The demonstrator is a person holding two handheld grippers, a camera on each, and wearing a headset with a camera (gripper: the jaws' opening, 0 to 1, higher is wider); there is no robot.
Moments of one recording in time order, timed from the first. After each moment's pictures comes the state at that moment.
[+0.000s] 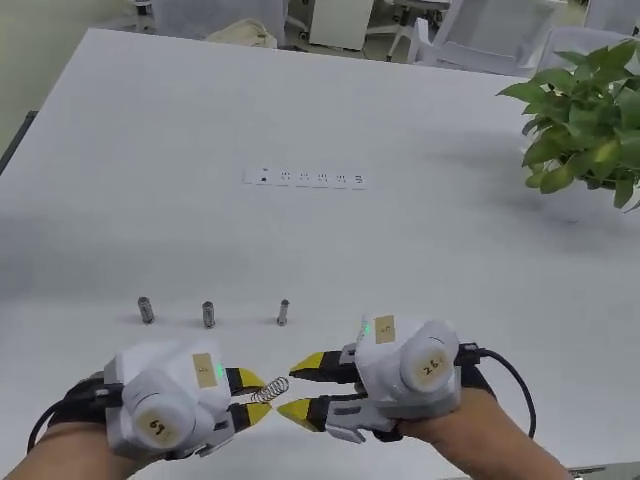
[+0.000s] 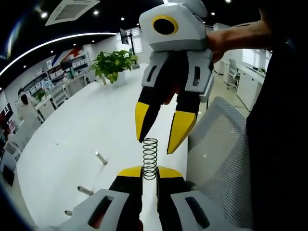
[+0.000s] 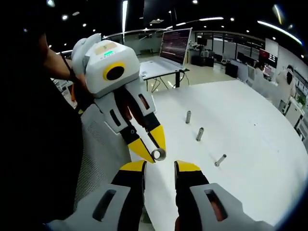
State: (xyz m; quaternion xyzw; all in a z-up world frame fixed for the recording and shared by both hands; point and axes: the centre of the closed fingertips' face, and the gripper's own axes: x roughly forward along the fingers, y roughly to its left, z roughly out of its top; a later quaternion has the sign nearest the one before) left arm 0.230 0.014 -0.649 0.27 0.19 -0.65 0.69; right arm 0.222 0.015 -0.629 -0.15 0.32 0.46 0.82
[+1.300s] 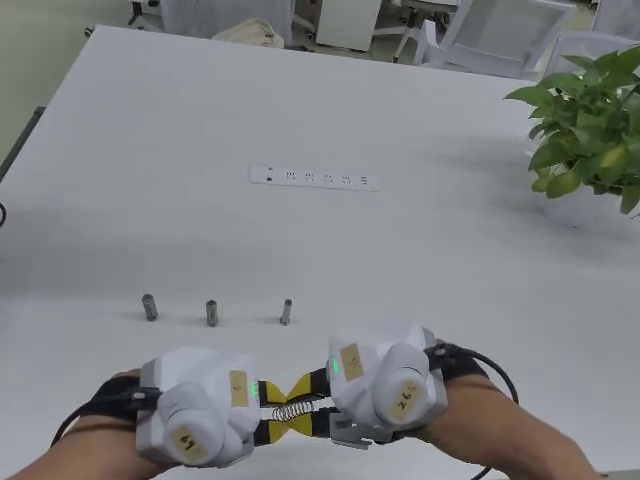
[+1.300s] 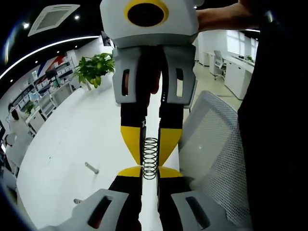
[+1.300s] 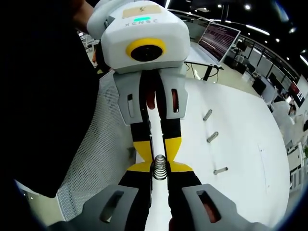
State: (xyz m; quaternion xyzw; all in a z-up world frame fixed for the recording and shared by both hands) left arm 0.208 -0.001 -0.654 0.31 0.17 -0.68 0.64; right arm 0.205 0.020 -0.644 -0.30 0.32 0.53 0.73
